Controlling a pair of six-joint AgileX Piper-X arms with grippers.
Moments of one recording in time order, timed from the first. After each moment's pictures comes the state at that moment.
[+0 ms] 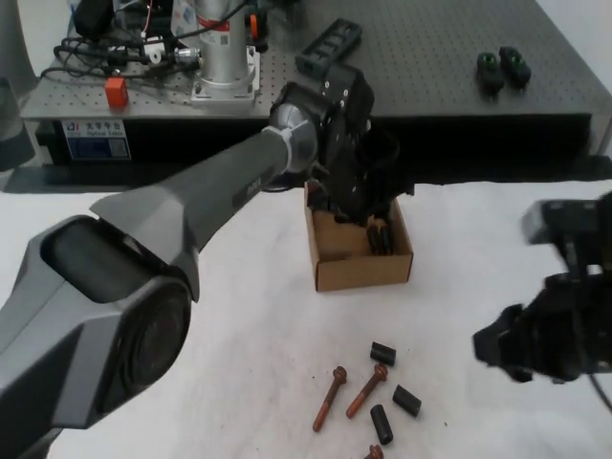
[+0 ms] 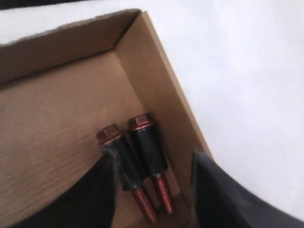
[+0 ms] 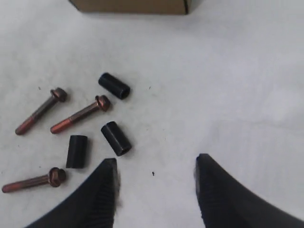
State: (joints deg) left arm -33.9 139.5 -125.8 43.0 16.2 -22.3; right arm 6.0 65.6 -36.3 33.9 -10.4 -4.5
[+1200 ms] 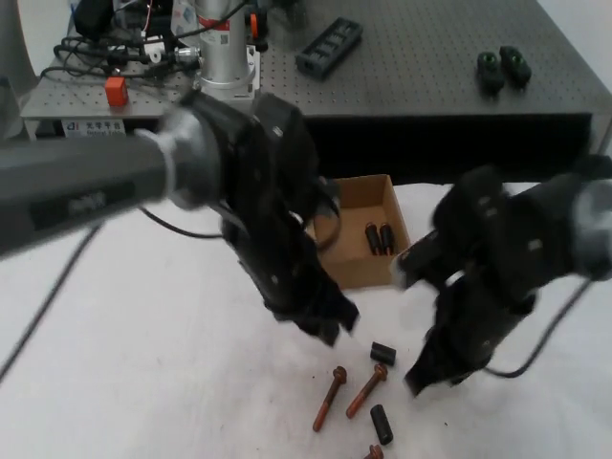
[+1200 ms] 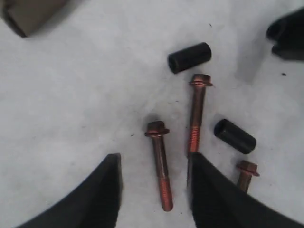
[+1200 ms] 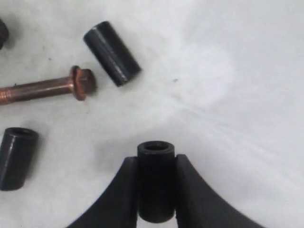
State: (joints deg) left arm -37.1 104.9 -75.9 45.2 16.9 3.0; right arm 12.7 86.4 -49.1 39.8 1.1 -11.4
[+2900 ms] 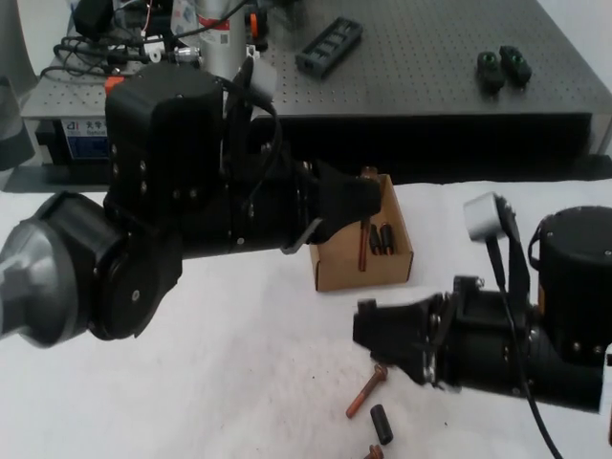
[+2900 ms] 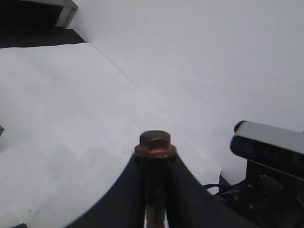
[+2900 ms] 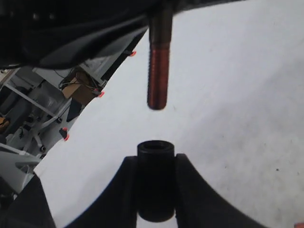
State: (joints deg) left arm -33.3 82.2 -48.3 -16.6 40.6 -30.7; right arm 23.4 62.4 -24.8 -12.7 -26.0 23.3
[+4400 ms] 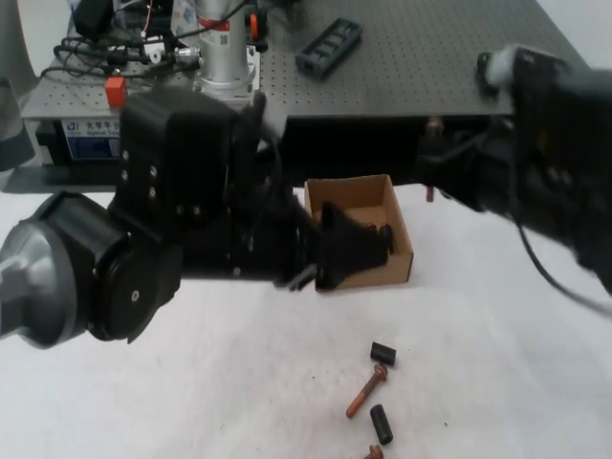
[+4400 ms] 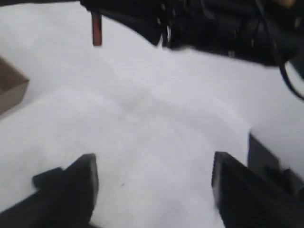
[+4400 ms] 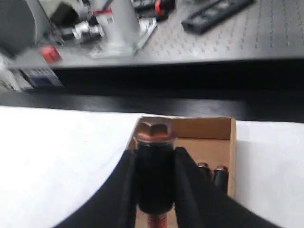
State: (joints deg) left arm -34.2 81.9 -48.3 -0.9 38.1 -17.6; right arm 8.3 80.1 -44.2 -9.2 -8.3 7.7
